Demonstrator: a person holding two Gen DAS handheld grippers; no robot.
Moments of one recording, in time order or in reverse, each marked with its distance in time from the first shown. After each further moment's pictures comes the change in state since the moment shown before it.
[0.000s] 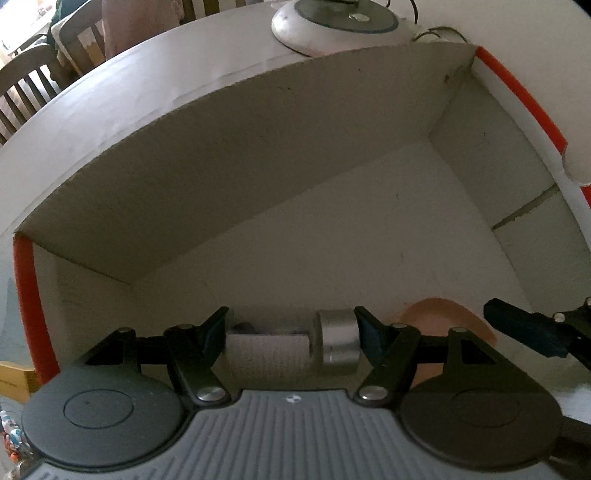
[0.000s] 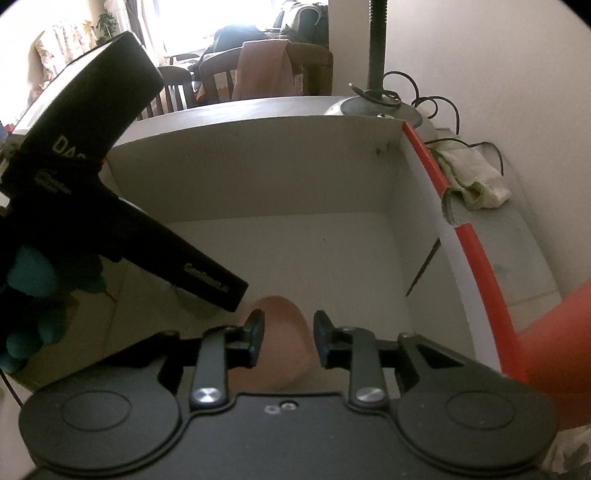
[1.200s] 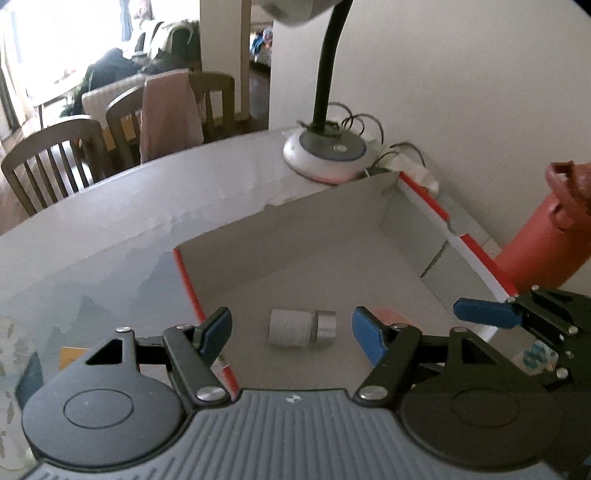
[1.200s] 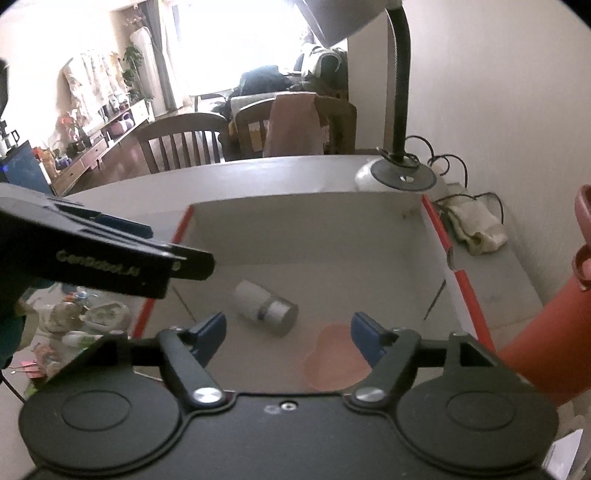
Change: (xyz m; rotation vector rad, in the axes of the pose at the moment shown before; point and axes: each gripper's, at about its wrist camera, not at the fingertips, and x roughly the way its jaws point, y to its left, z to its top) left arm -0.152 0.024 -0.080 -0.021 -0.387 -0.042; right arm -0.075 0.036 0.004 -0.023 -0.146 0.062
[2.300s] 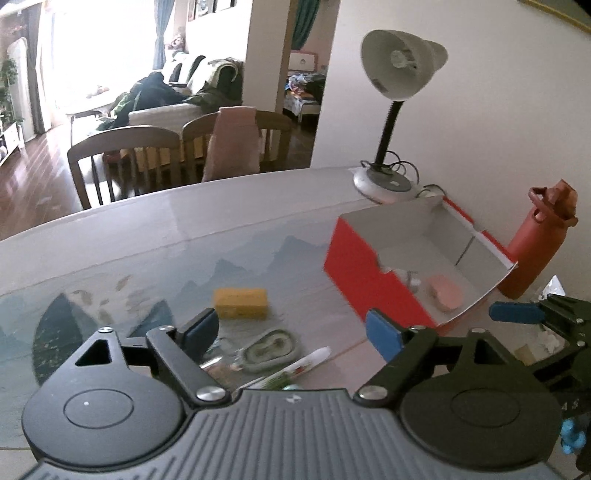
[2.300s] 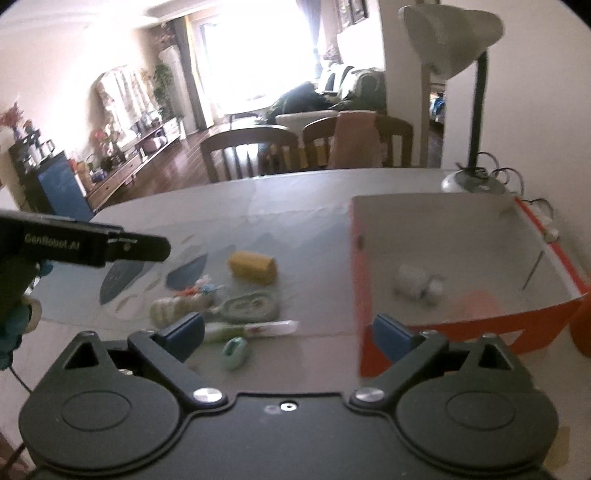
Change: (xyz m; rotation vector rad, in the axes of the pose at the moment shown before) left arm -0.140 0.170 -0.118 -0.082 -0.159 -0.011; right arm -0.030 0.167 -0.041 -0.003 -0.066 0.078
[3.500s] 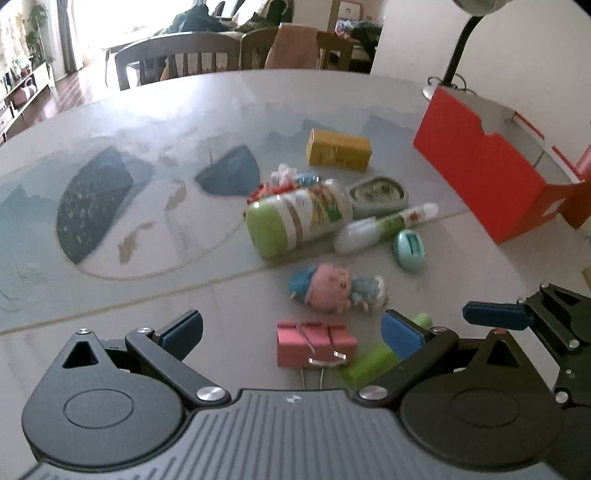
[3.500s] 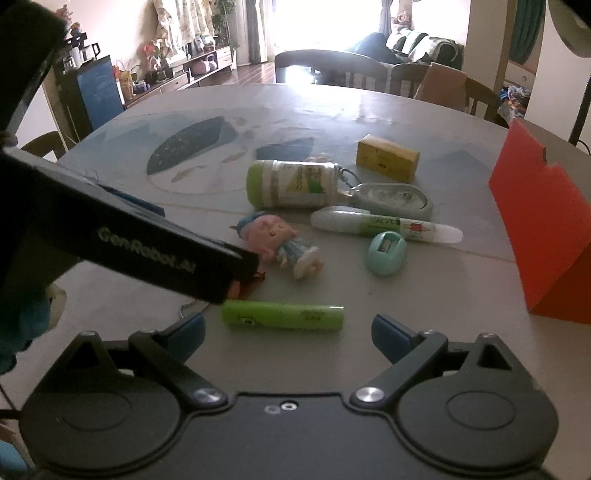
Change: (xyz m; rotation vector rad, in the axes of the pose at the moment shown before) left arm 0.039 0.082 -0.135 -0.087 0.186 0.094; right arm 0.089 0.133 -0.100 -0.209 0.163 0.045
